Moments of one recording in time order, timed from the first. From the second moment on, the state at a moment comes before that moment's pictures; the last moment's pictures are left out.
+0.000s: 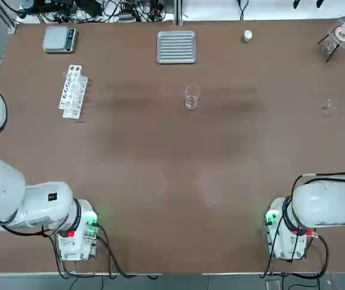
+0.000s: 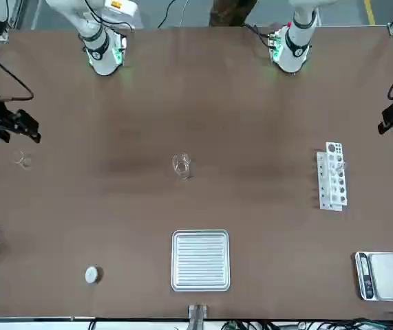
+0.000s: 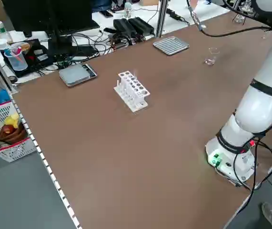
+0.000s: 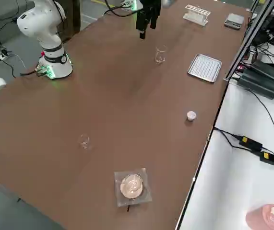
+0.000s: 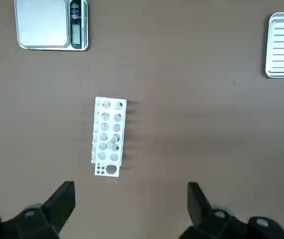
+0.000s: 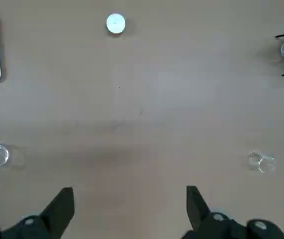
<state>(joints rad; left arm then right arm) 0.15 0.10 -0.10 -1.38 -0.04 1.52 0.06 0.00 0.03 0.03 -1.57 -0.01 1.64 0.05</state>
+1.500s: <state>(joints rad) 0.32 0.17 -0.09 -1.35 -0.15 1.52 0.83 -0.01 0.15 0.03 -1.60 0.22 1.79 -0.21</state>
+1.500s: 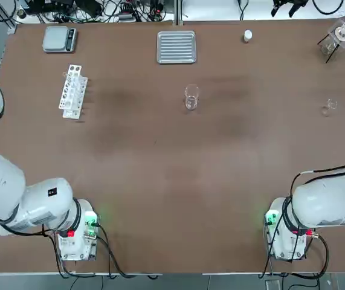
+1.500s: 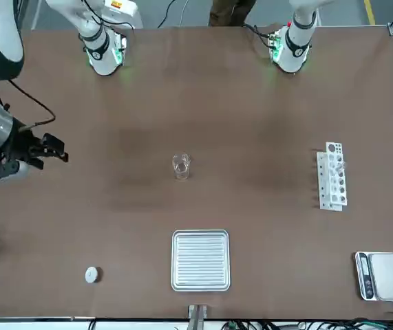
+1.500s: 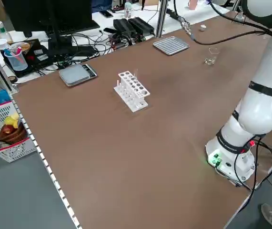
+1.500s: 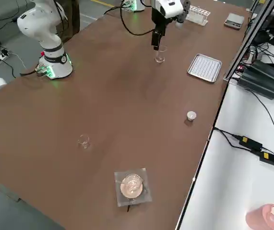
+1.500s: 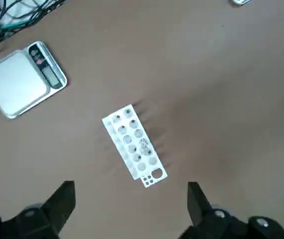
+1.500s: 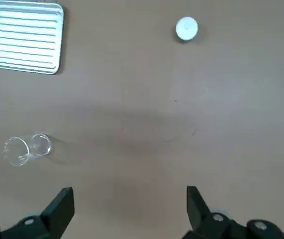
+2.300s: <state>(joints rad) 0.65 0.32 -0.09 -1.35 -0.49 1.49 1.50 -0.09 0.27 0.03 -1.70 0.63 1.96 -1.13</state>
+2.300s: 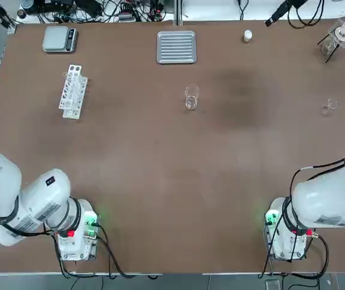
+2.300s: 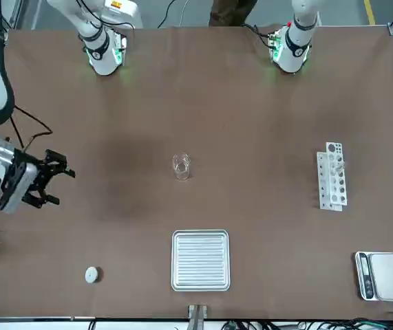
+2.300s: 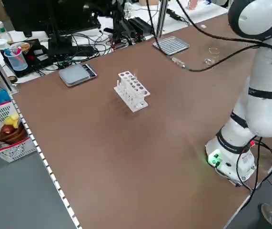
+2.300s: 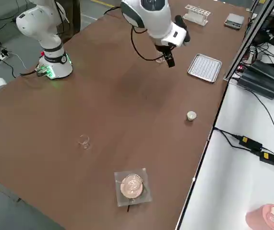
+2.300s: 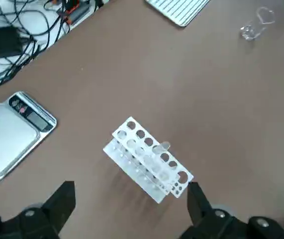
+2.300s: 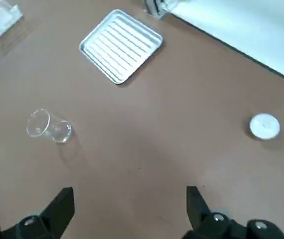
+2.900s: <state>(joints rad) 0.69 0.55 -0.09 -1.36 -0.66 1.33 1.83 -0.07 0.39 0.08 -1.82 0.87 1.98 -1.66</state>
